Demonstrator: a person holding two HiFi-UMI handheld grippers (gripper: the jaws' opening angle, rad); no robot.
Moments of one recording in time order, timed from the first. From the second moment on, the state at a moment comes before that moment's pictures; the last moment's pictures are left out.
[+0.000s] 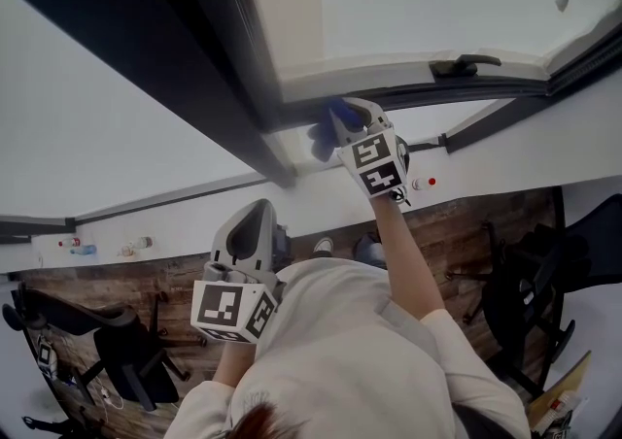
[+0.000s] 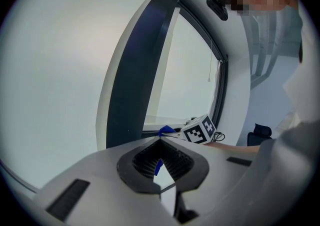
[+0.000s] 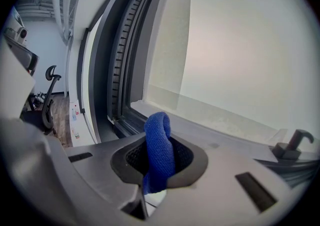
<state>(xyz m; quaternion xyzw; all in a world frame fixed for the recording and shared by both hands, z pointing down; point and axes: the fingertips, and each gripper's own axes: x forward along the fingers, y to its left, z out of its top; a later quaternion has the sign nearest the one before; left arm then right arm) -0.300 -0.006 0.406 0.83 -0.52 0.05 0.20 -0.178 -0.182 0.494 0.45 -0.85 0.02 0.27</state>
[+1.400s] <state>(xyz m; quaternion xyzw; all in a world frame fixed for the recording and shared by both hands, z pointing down) -0.261 -0.010 0.410 0.84 -0.50 0.05 0.21 -0.119 -0.189 0.492 0.48 -0.84 0.03 0.27</state>
